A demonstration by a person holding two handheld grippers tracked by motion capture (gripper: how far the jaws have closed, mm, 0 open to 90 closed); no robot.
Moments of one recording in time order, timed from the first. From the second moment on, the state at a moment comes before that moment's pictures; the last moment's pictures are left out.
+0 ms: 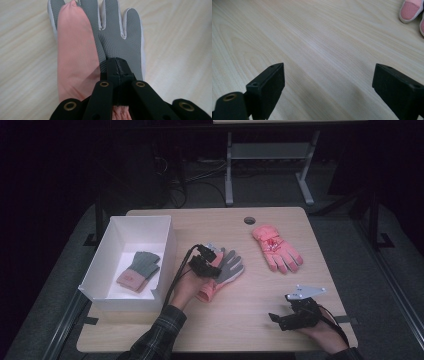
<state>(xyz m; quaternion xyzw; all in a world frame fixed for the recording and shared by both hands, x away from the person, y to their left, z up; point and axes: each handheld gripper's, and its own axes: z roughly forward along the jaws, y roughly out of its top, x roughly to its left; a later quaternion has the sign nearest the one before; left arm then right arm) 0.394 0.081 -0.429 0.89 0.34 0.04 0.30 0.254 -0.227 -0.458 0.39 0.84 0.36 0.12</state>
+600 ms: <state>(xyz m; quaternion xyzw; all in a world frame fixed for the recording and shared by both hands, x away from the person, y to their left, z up) 0.352 0.048 -0.429 0.91 0.27 -0.02 0.31 0.253 -0.226 -0.458 0.39 0.84 0.36 0.12</state>
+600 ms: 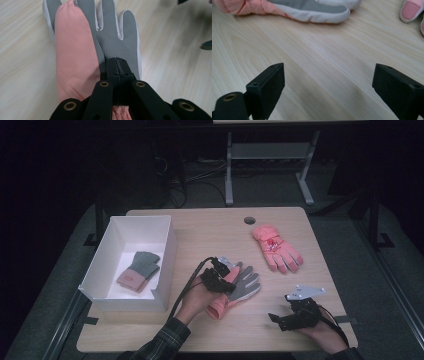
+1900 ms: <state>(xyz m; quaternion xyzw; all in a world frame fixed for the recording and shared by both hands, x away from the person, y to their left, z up) 0.316 0.107 -0.435 0.90 0.29 -0.03 0.32 0.253 -0.227 -0.458 0.40 0.84 0.36 0.12</state>
